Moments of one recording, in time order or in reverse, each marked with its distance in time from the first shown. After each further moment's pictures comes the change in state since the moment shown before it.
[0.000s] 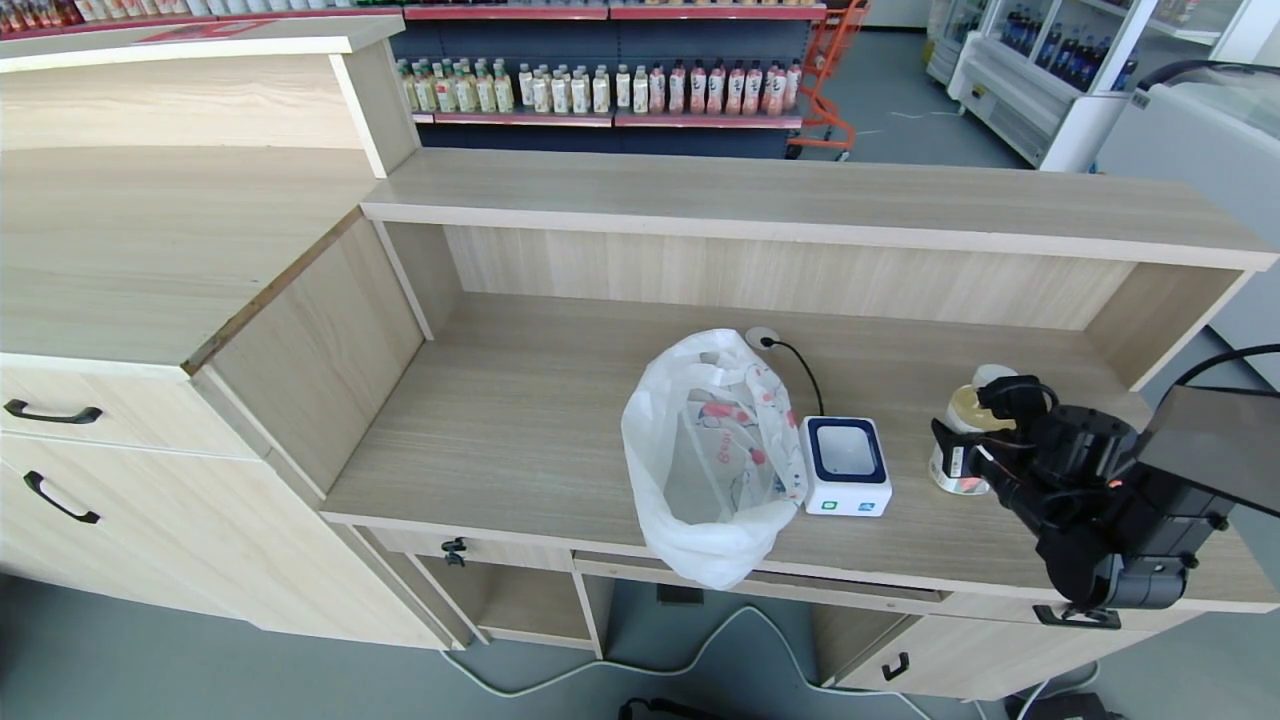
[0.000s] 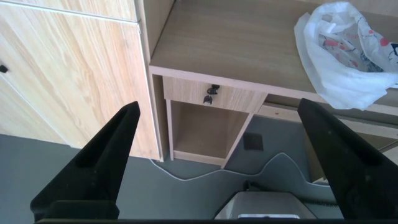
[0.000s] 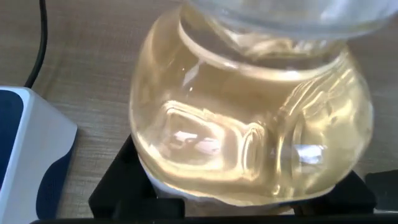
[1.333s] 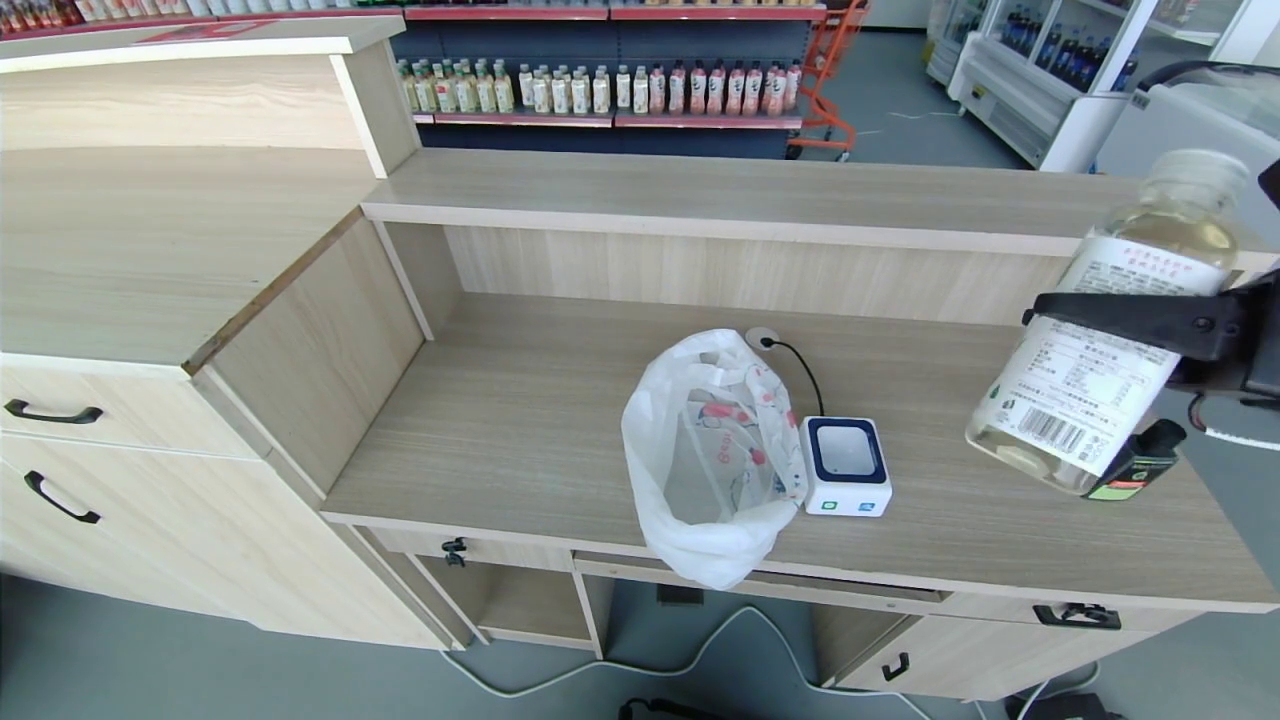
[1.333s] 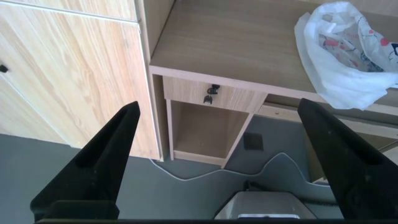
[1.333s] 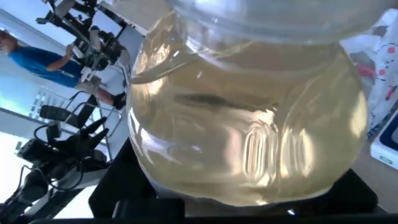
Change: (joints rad) left arm 0.000 0.000 0.000 0.000 0.000 0.000; right arm 0.099 -1.091 0.002 1.051 0.972 0.550
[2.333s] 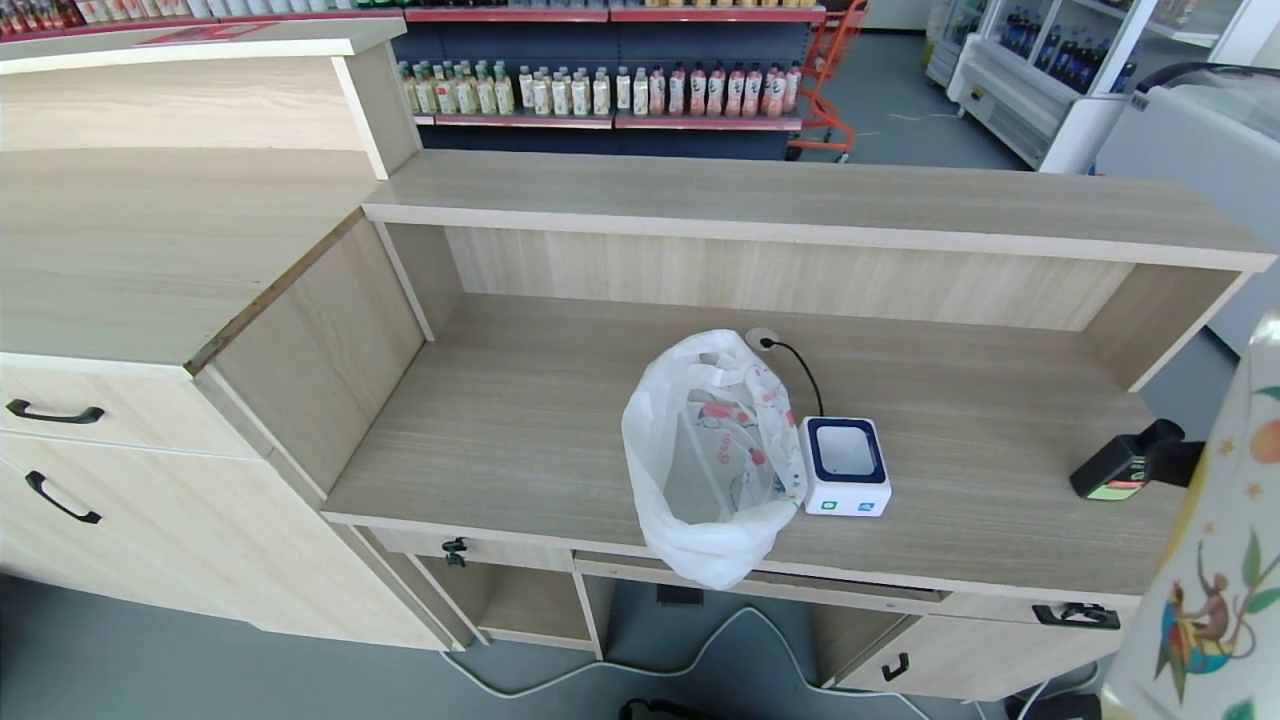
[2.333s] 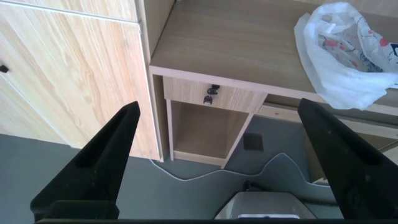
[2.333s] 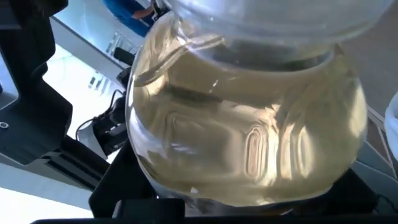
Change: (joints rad) left arm 0.000 0.000 0.000 0.000 0.000 0.000; right arm 0.353 -0.305 0.090 0.150 0.035 0.026
